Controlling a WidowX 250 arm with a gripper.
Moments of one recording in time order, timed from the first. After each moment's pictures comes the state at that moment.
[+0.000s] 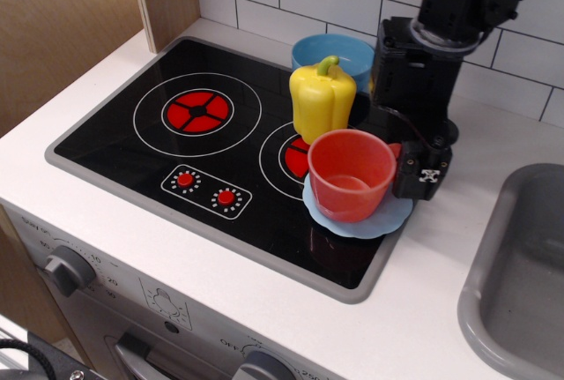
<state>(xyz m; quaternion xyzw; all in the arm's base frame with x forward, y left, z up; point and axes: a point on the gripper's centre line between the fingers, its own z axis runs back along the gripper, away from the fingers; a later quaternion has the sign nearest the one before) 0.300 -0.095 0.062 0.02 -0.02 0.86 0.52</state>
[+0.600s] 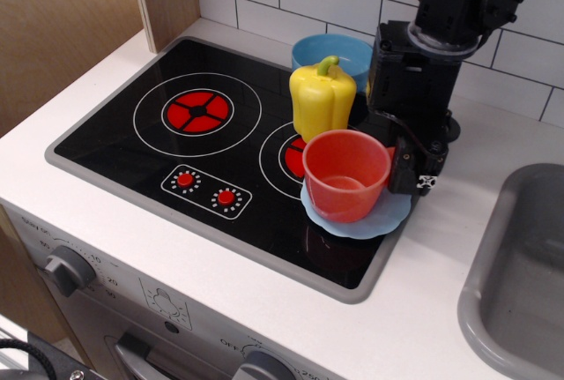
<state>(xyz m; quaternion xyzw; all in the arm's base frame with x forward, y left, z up) 0.288 -0.100 0.065 0.02 -0.02 0.85 0.52</state>
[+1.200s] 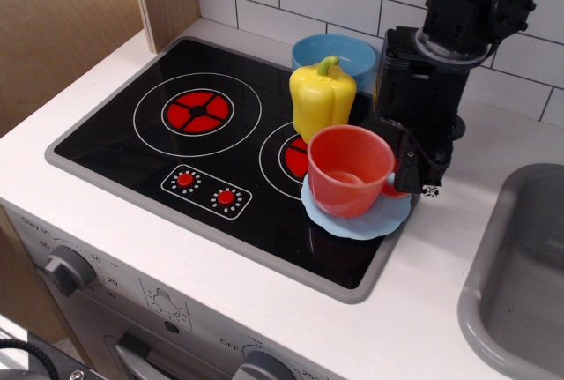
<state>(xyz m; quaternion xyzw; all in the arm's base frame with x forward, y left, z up) 0.286 -0.103 0.065 0.01 -0.02 0.84 0.55</state>
